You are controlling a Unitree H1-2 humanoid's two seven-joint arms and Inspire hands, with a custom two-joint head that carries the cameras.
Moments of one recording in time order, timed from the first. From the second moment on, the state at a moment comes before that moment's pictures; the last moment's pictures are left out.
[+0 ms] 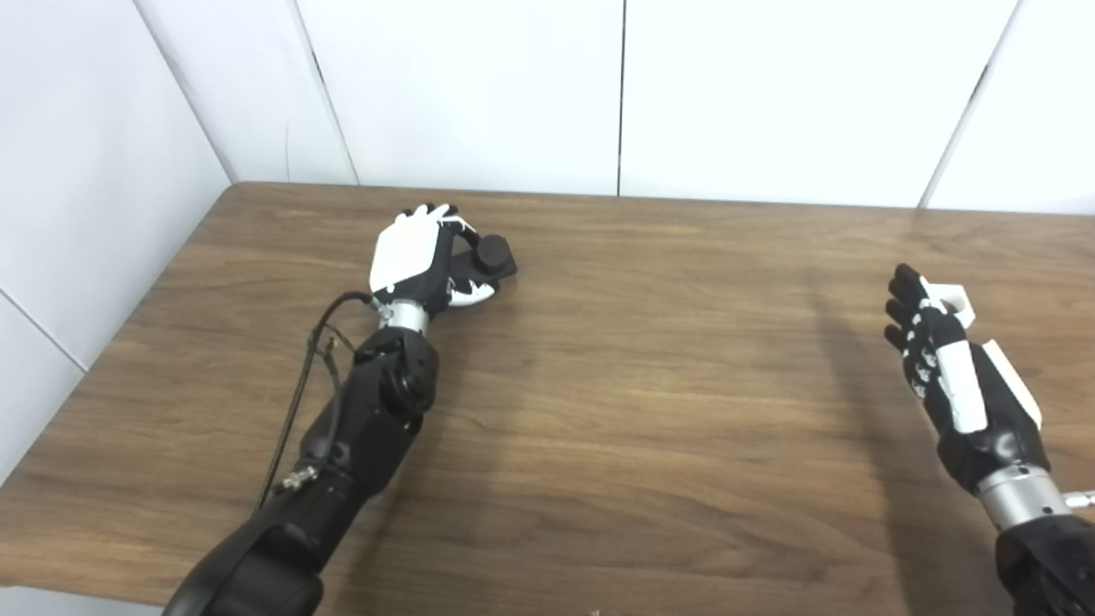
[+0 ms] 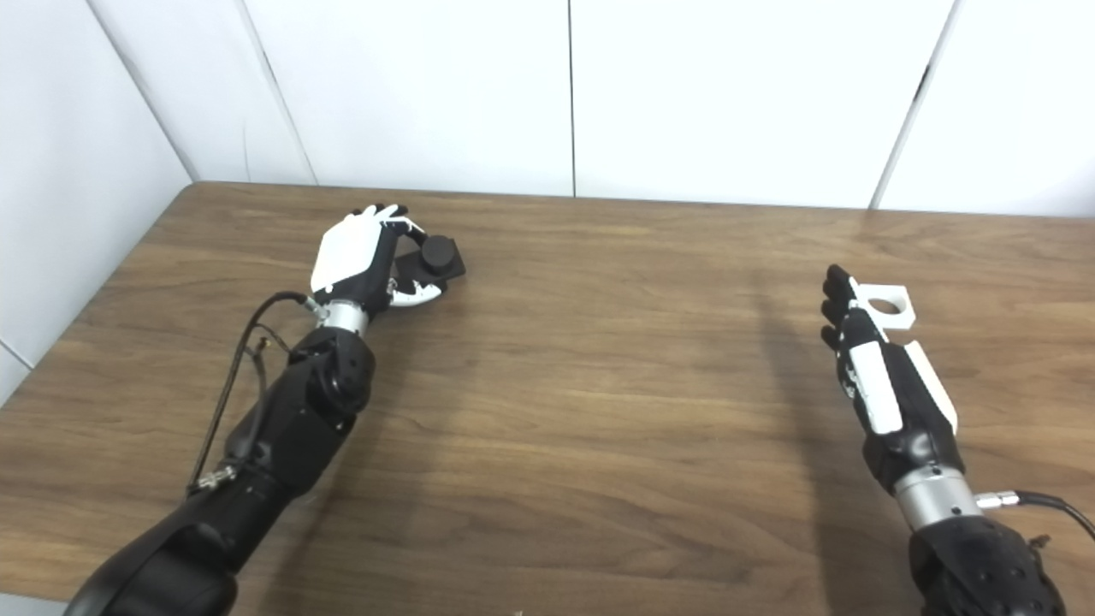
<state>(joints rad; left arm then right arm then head) -0.49 0.32 -0.27 0.46 0.61 0.19 0.21 -0.08 -0.24 -0.06 -0.29 0.05 0.30 0.16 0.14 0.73</state>
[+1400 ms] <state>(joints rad) -0.43 0.37 -0.38 0.33 0.36 -0.25 -0.27 -0.08 -0.23 -0.04 -0.31 0.05 0.30 0.16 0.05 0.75</state>
